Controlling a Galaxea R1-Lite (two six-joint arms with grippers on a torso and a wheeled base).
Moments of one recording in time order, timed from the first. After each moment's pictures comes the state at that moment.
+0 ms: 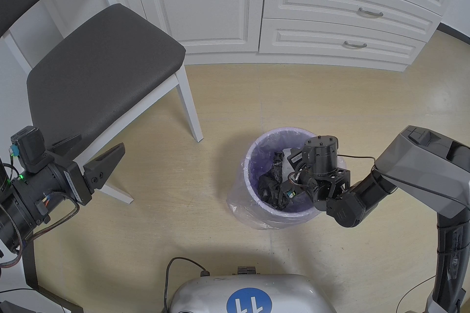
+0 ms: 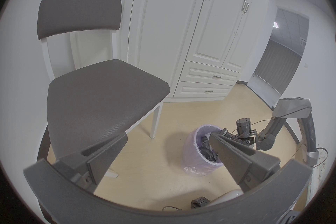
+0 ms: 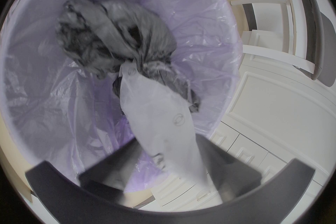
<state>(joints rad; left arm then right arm) -0.45 1.17 -0.43 -0.68 0.10 -0.07 0.54 2.30 -1.08 -0.91 -0.50 -2.00</state>
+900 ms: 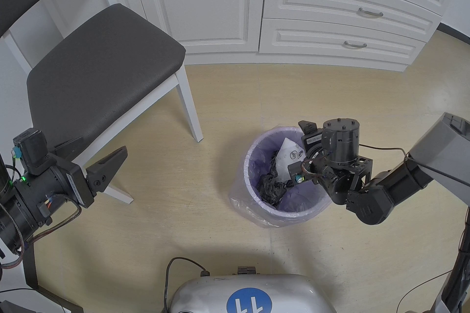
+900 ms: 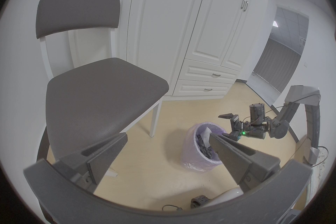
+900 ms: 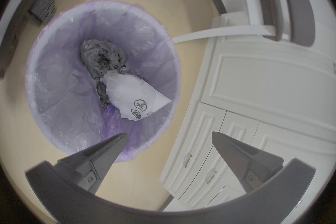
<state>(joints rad) -0.45 1.17 -0.42 -0.68 0.10 -0.07 0.57 2.10 -0.97 -0.91 -0.51 -1.78</state>
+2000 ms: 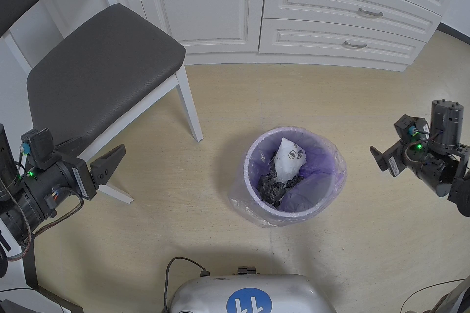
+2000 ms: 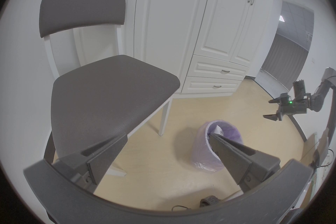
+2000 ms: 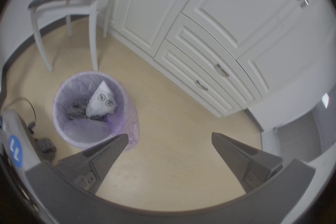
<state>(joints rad) -0.38 1.24 -0.42 -0.71 0.10 -0.05 0.33 1.53 -0.65 -0.65 -0.43 -0.59</state>
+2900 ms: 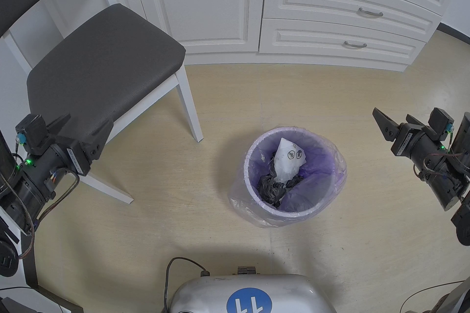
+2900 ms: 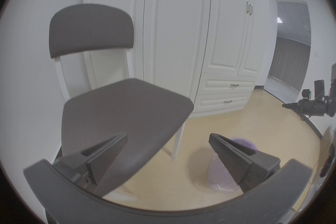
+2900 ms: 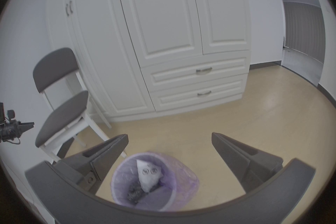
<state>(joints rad) -0.30 1.33 -0.37 -1.05 0.10 0.03 0.36 1.49 -0.43 -1.17 -0.28 0.14</state>
